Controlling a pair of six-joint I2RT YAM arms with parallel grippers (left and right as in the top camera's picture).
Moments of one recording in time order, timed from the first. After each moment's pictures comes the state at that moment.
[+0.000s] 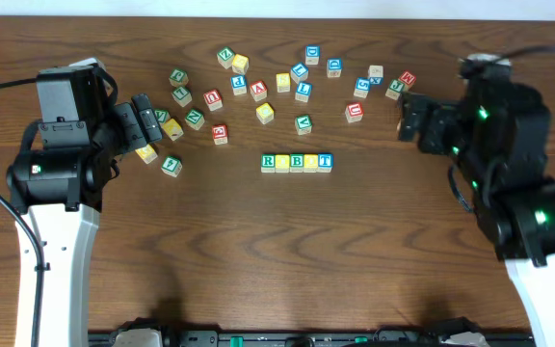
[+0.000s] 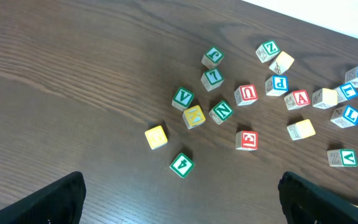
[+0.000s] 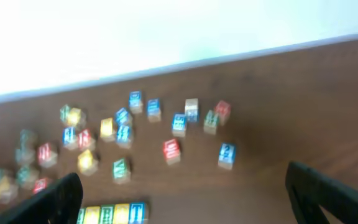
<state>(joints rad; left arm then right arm) 0.06 1.27 1.36 -0.92 -0.06 -0.25 0.21 1.10 1.26 -0.66 0.12 0.28</state>
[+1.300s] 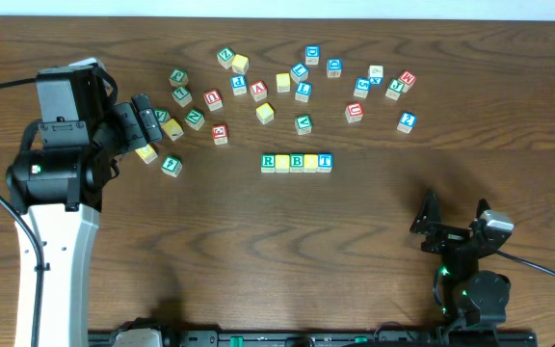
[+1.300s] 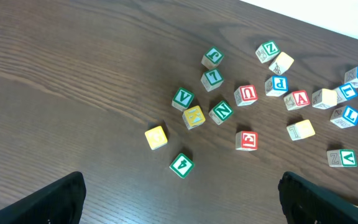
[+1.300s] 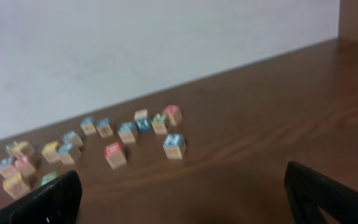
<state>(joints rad) 0.06 1.27 1.36 -0.92 -0.06 -0.25 0.03 0.04 0.01 -0.04 0.13 0.27</state>
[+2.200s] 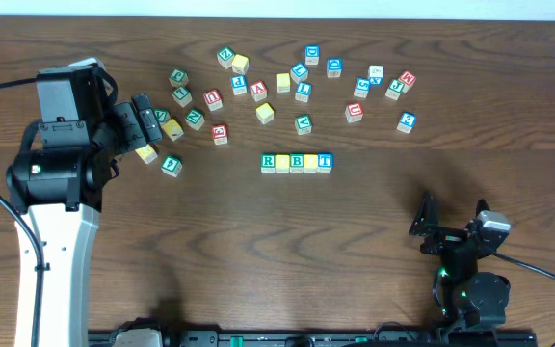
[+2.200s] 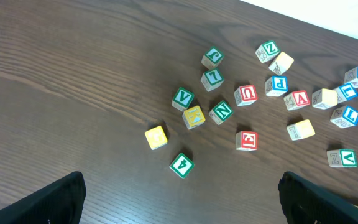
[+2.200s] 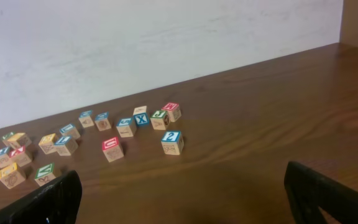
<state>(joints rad) 0.06 1.27 1.36 -0.92 -0.06 -0.25 0.03 0.01 0.01 -0.06 0.12 0.23</state>
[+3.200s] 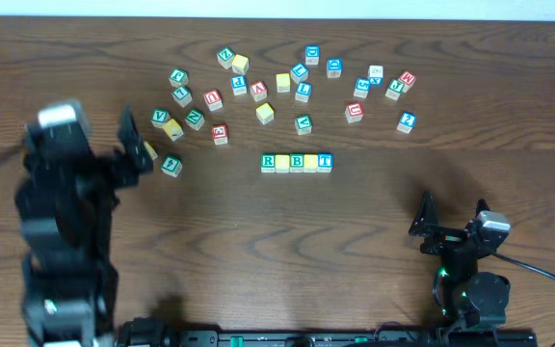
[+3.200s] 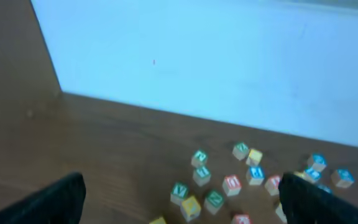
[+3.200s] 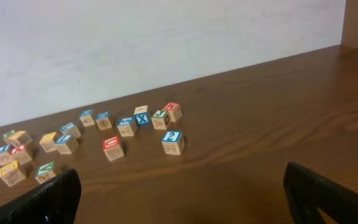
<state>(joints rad) 0.06 0.72 0.86 -0.36 -0.08 -0.12 0.03 0.01 0.01 -0.06 0.12 0.23</state>
